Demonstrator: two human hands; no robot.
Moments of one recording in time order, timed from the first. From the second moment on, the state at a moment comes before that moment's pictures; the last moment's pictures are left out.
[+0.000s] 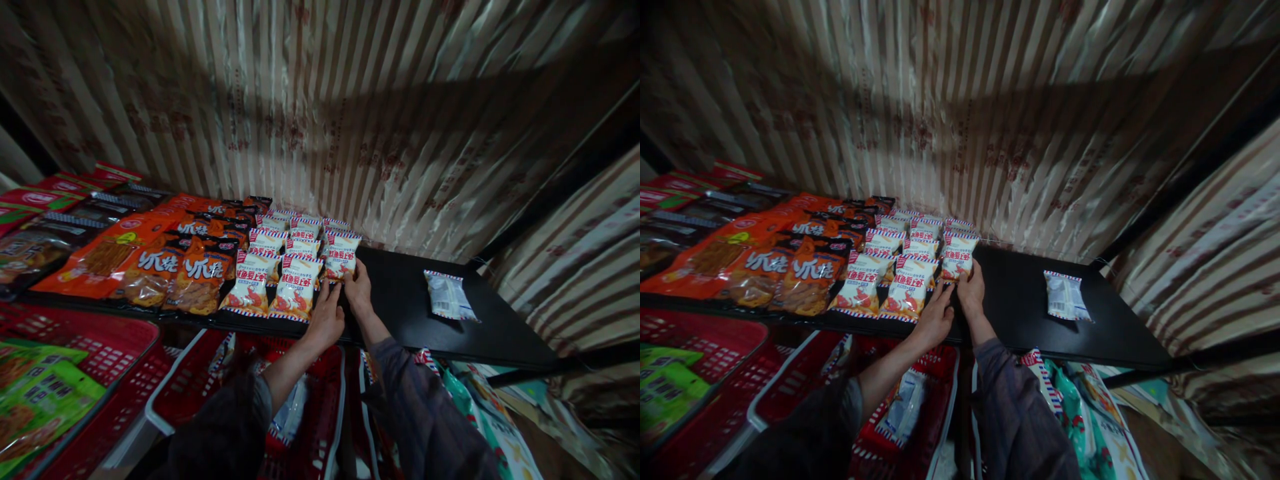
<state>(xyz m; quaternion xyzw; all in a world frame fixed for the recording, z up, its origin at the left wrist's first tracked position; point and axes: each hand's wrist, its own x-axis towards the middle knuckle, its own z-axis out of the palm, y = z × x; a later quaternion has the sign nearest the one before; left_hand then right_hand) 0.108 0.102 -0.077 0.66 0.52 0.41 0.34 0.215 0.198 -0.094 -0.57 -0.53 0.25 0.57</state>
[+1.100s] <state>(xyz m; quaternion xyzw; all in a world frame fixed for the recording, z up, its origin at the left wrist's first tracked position) 0.107 0.109 -0.082 0.63 0.51 0.42 0.41 0.212 0.203 -0.079 -0.59 -0.55 0.27 0.52</state>
